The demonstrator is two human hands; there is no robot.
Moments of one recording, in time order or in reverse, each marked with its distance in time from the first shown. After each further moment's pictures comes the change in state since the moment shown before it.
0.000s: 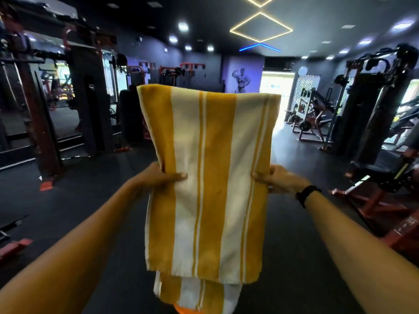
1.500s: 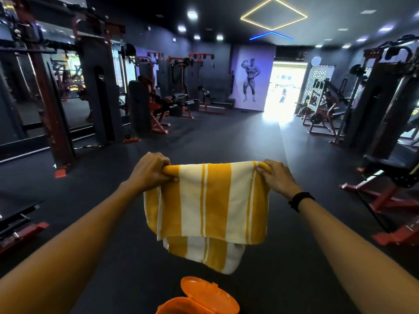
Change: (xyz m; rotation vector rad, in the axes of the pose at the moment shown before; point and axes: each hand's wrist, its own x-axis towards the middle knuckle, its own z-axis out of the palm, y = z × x) left_hand -0.010 -0.039 -0.027 1.038 0.220 0.231; right_hand 0.015 0.035 0.040 -0.790 0.358 -0.271
